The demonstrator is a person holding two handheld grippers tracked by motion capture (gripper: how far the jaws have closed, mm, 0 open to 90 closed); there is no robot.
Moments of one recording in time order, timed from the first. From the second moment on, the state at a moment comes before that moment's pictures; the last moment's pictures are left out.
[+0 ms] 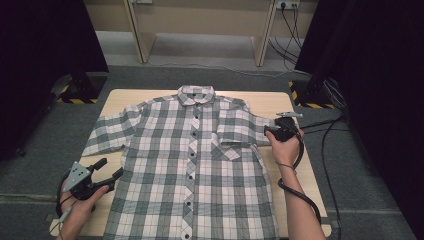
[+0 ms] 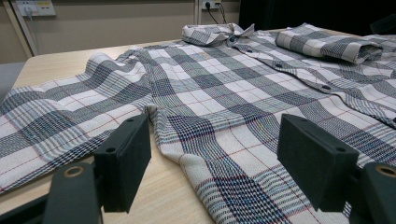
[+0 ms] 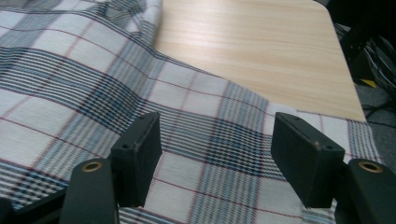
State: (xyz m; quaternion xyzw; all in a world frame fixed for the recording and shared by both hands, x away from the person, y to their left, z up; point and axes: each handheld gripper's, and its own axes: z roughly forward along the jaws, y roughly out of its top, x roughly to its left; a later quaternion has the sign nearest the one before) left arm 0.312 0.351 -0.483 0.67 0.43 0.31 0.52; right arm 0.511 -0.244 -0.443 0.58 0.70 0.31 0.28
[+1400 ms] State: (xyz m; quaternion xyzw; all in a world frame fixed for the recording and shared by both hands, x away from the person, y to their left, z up) left arm 0.312 0.351 -0.483 0.67 0.43 0.31 0.52; right arm 0.501 -0.284 -0.469 0.60 0.69 0.26 0.32
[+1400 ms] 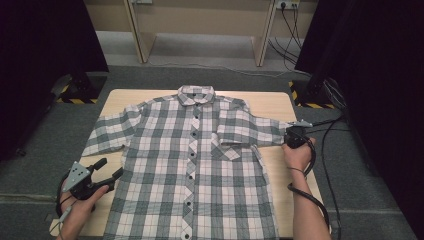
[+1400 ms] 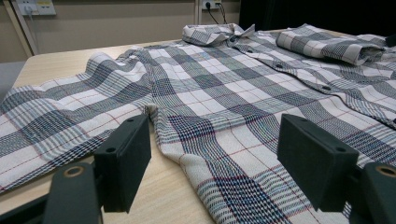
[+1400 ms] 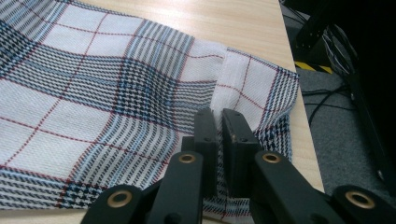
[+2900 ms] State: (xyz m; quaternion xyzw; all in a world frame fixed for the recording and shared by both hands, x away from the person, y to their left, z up) left arm 0.312 0.351 -0.483 0.67 0.43 0.31 0.52; right arm 0.441 -0.161 -0.388 0.42 0.71 0.44 0.36
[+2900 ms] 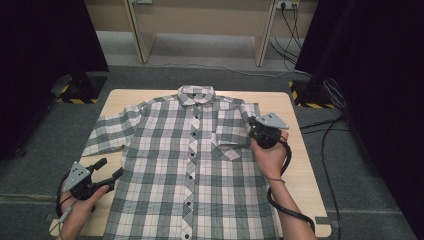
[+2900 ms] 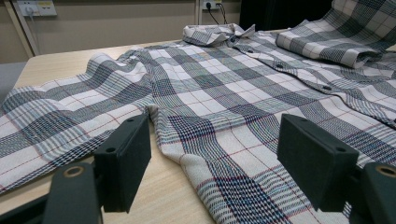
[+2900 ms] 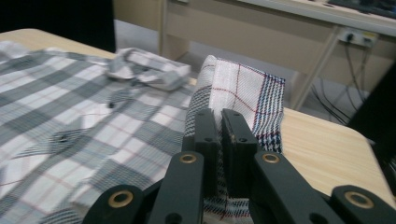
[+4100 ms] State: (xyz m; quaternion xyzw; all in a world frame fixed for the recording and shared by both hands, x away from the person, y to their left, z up) left arm 0.312 0.350 -0.483 0.67 0.43 0.31 0.52; right arm 0.362 -0.103 -0.334 0.28 0.73 0.51 0.35
